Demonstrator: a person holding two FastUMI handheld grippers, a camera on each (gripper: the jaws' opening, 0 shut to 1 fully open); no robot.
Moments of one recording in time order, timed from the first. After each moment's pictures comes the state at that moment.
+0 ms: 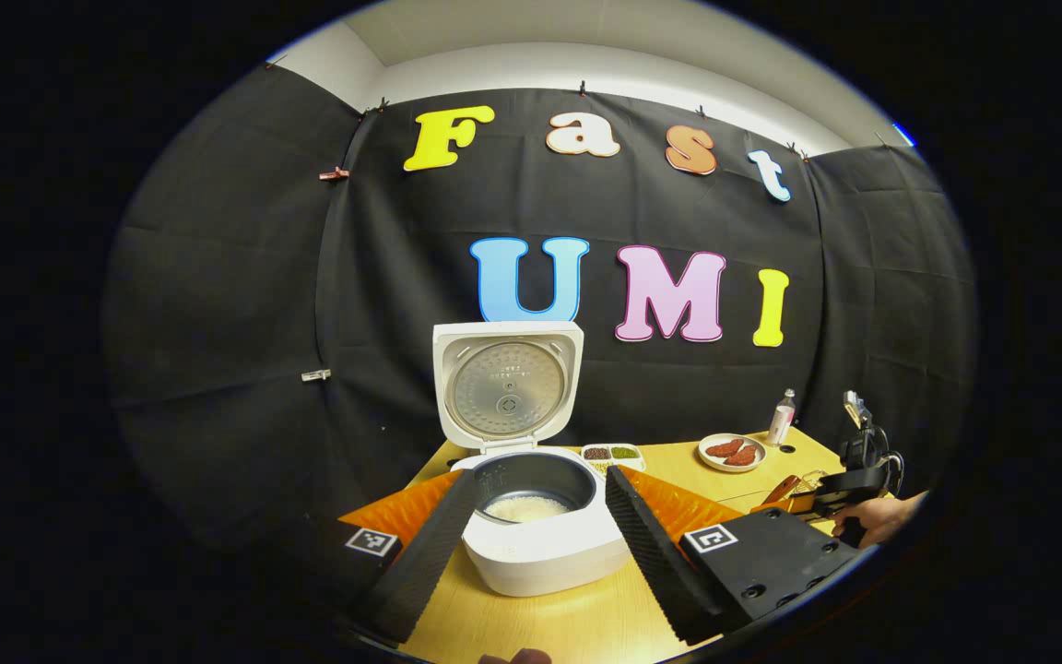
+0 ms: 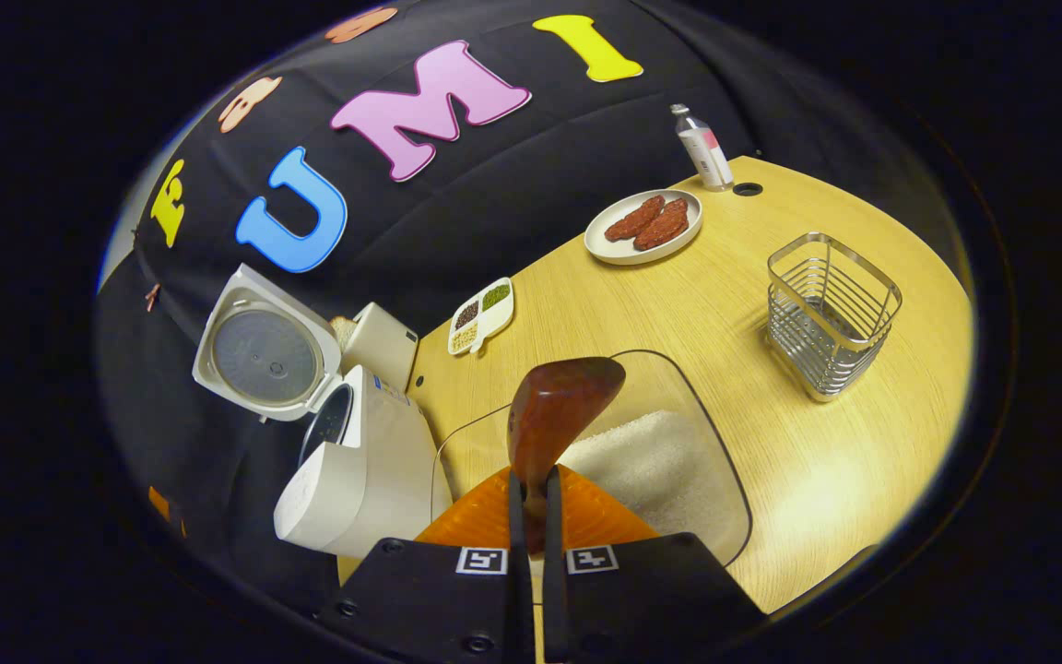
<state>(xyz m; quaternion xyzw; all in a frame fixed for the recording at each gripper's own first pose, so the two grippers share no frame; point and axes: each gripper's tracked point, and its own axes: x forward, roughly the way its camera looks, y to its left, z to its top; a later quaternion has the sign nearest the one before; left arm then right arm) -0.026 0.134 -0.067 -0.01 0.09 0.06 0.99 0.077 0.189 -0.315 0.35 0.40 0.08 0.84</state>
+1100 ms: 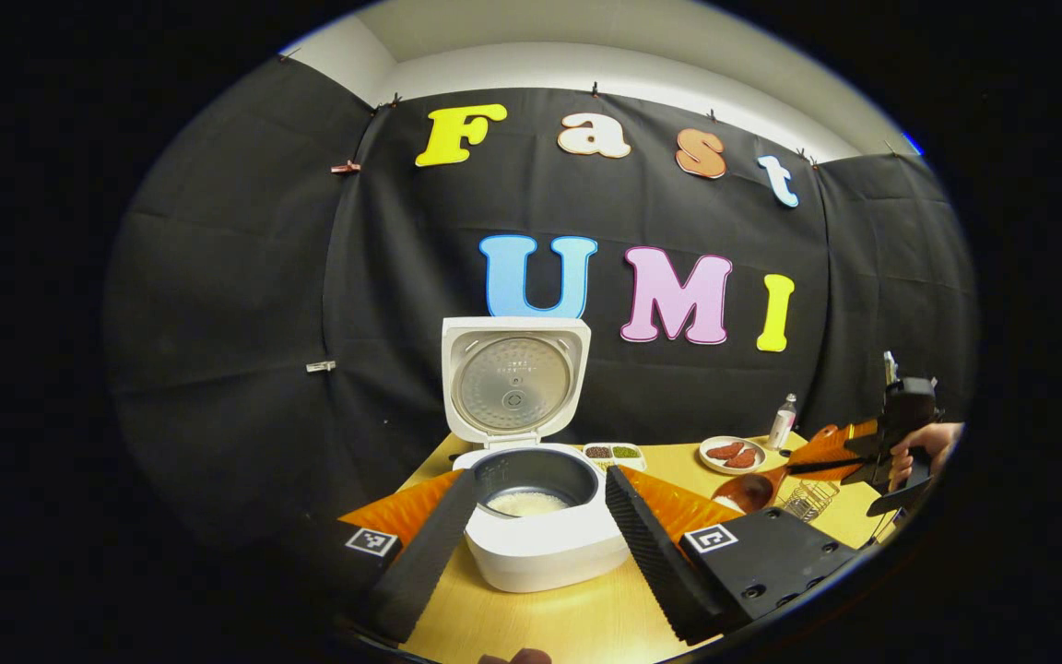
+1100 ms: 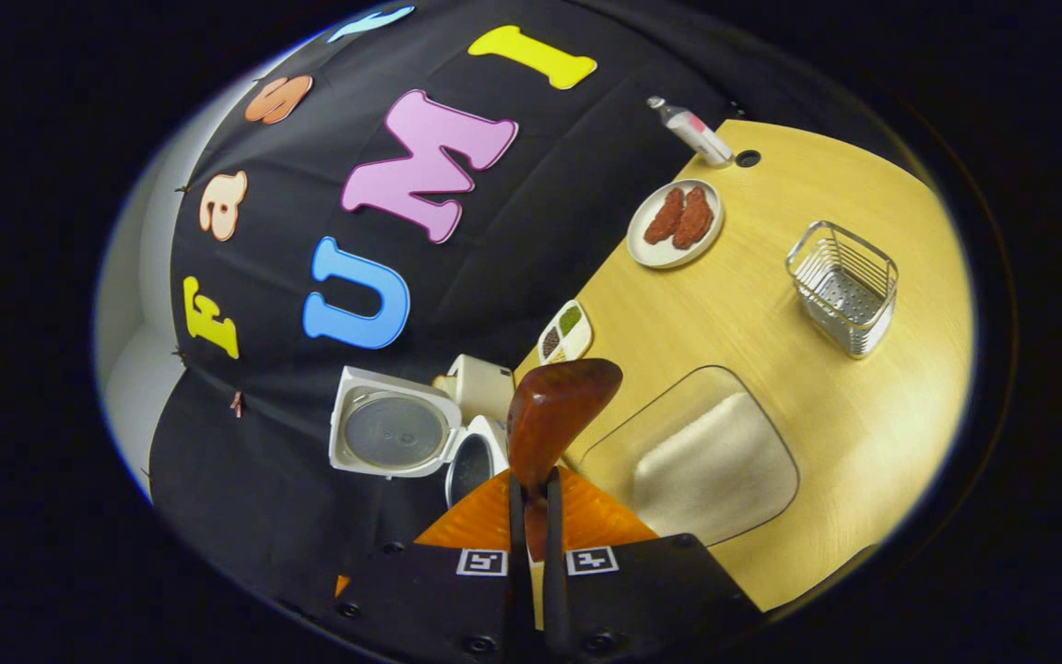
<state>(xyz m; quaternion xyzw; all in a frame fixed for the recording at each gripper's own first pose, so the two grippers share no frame) -0.033 0.140 -0.074 -0.03 0.09 0.07 0.99 0.091 0.199 -0.177 0.53 0.37 0.14 0.75</state>
